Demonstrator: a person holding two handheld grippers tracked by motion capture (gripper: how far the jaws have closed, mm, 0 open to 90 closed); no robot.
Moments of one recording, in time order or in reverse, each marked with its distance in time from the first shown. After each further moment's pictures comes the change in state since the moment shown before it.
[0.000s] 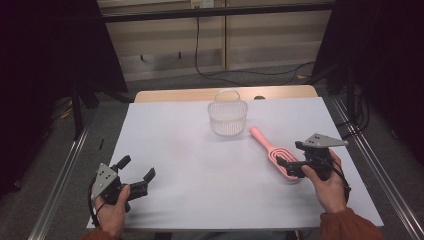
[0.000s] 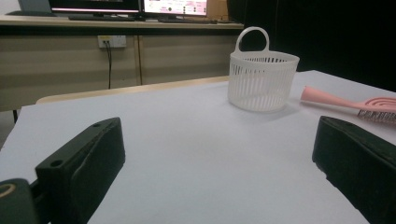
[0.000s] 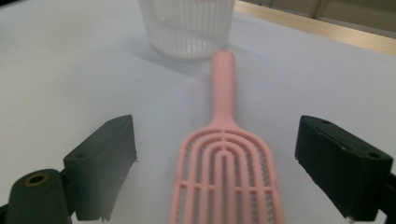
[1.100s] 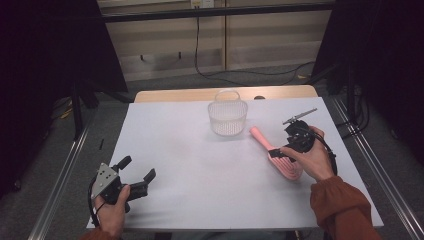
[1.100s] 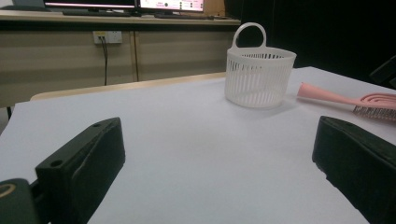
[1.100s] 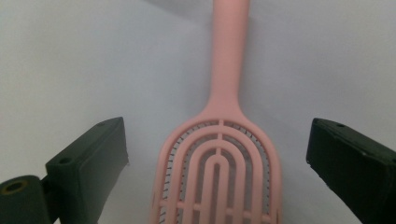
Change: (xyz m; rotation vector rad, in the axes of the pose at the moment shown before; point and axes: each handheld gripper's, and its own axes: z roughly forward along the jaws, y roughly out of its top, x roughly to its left) left arm 0.001 0.000 0.000 0.019 -0.019 0.006; right arm -0.028 0.044 0.060 0.435 0.119 0.071
